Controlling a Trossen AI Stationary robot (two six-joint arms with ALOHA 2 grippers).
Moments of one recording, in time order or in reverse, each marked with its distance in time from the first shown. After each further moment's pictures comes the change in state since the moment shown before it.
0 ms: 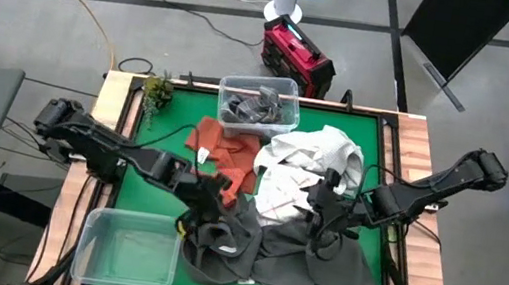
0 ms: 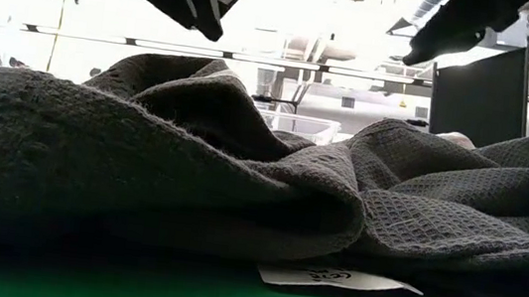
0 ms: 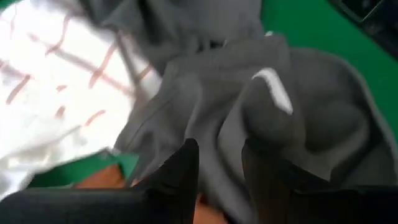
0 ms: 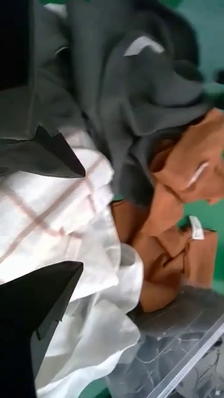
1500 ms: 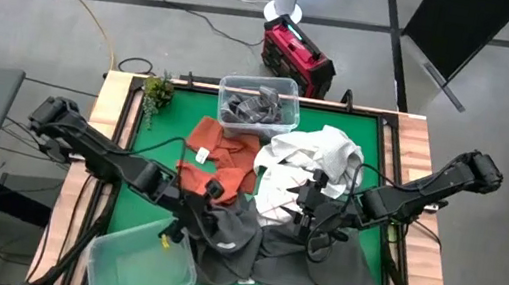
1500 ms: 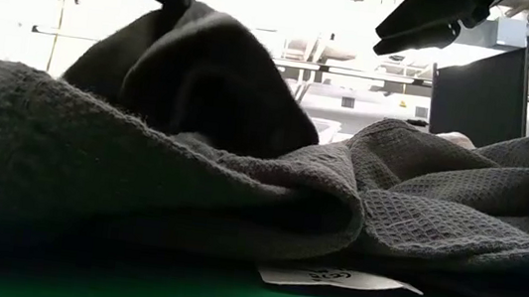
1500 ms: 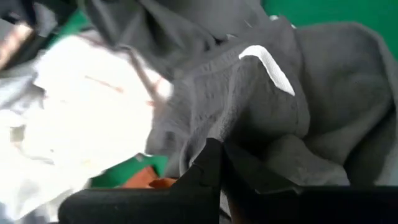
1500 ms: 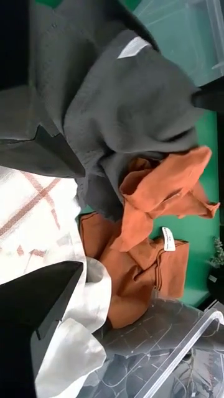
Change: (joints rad) left arm -0.117 -0.060 -0.022 -0.014 -0.238 0.123; right arm -0.016 0.078 -0.001 0.191 0.002 -0.082
